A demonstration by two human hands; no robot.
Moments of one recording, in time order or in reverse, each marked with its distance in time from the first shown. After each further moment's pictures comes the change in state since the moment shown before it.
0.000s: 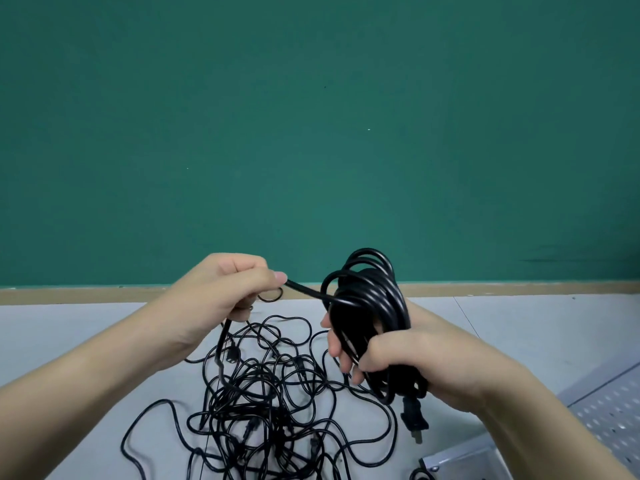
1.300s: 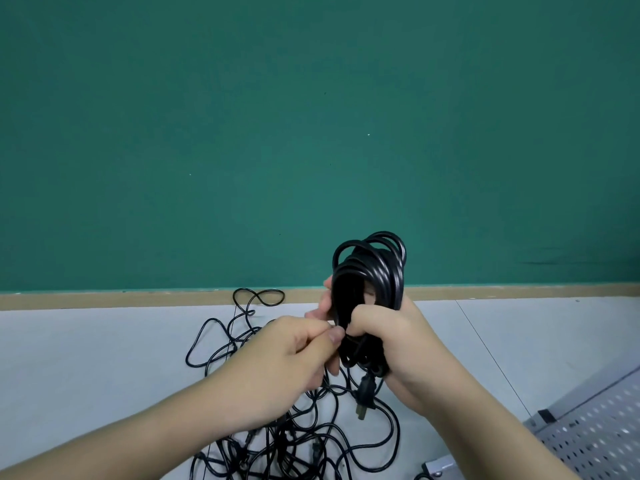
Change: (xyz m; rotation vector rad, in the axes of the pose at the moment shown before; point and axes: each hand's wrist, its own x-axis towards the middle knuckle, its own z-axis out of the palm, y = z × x) left_hand -0.024 -0.011 0.066 0.250 -0.190 -0.054; right_hand 0.026 0.009 0.025 0.380 0.243 -0.207
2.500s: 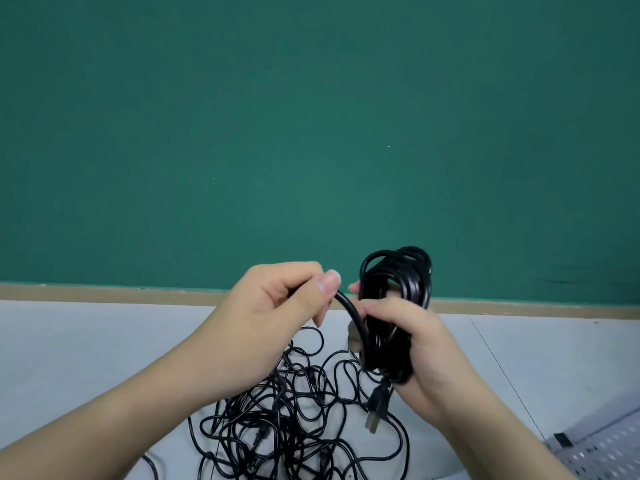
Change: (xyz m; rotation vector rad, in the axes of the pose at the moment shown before) left_hand -0.015 0.024 -0.046 -0.040 0.279 0.418; right_hand 0.001 0.001 0.002 0.181 0.109 0.110
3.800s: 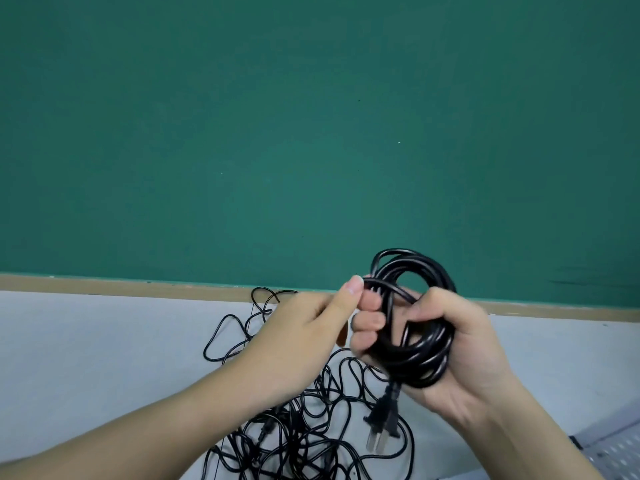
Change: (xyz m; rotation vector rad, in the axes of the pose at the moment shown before) left_hand 0.001 -0.016 0.036 -0.050 -0.019 -0.415; right_hand -0.006 -0.016 0.004 0.515 -0.374 0.153
